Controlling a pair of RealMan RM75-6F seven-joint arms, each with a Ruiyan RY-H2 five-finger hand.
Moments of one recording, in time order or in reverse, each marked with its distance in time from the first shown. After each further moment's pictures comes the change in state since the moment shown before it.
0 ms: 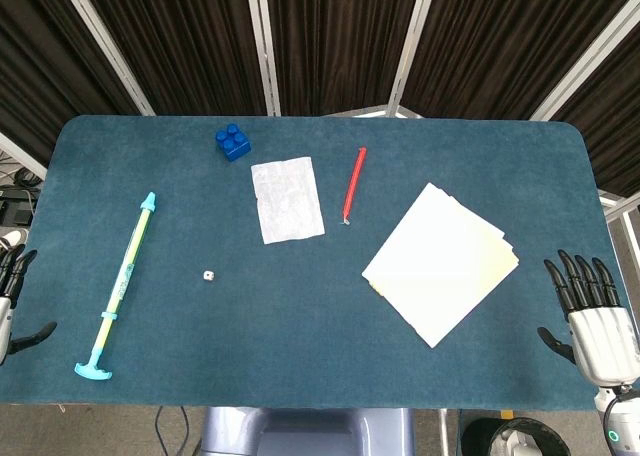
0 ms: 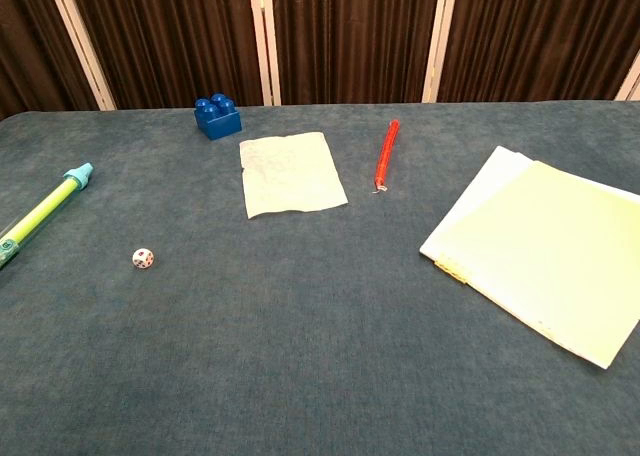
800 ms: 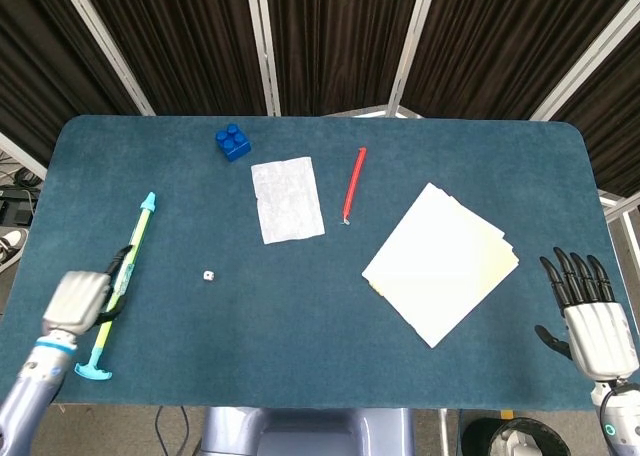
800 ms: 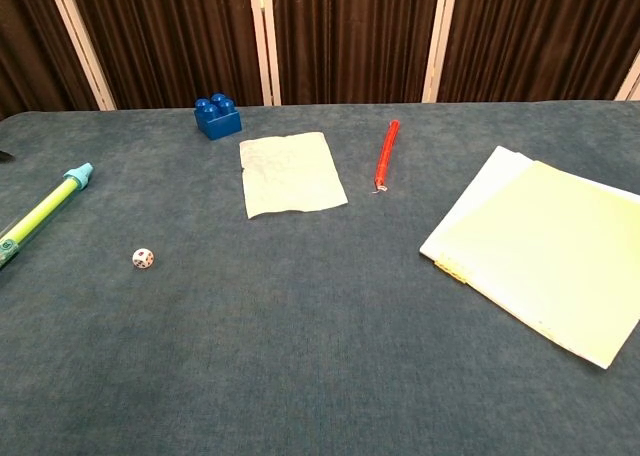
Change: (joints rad) left arm -0.245 -0.168 -0.041 0.058 -0.116 -0.437 0.111; right arm 0.016 0.011 0.004 -0.024 0.028 -0.048 -0.009
